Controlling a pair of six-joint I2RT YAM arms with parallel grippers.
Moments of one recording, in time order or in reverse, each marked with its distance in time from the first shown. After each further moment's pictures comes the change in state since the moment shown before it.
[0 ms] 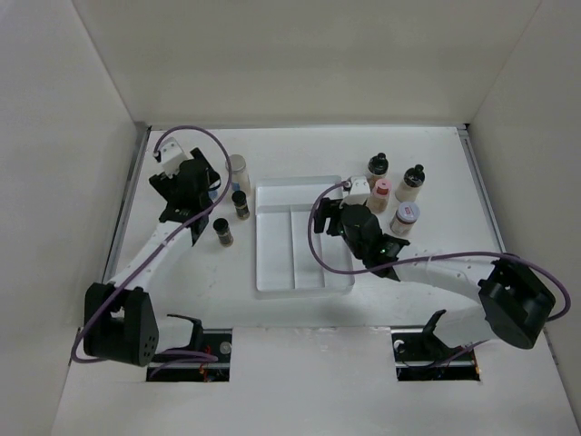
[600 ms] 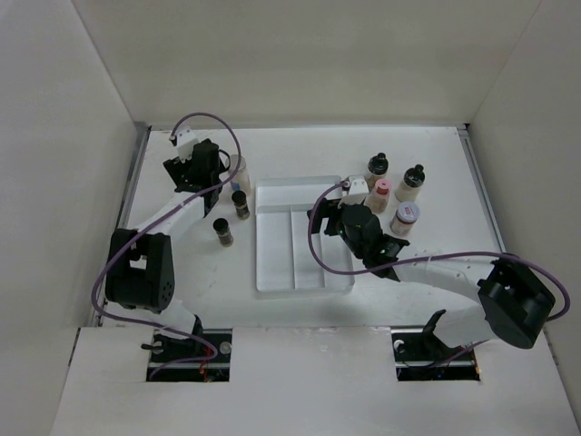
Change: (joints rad) left arm 0.025 0.344 0.196 0.029 0.018 0.037; right arm 0.000 0.009 -0.005 0.044 -0.061 0.000
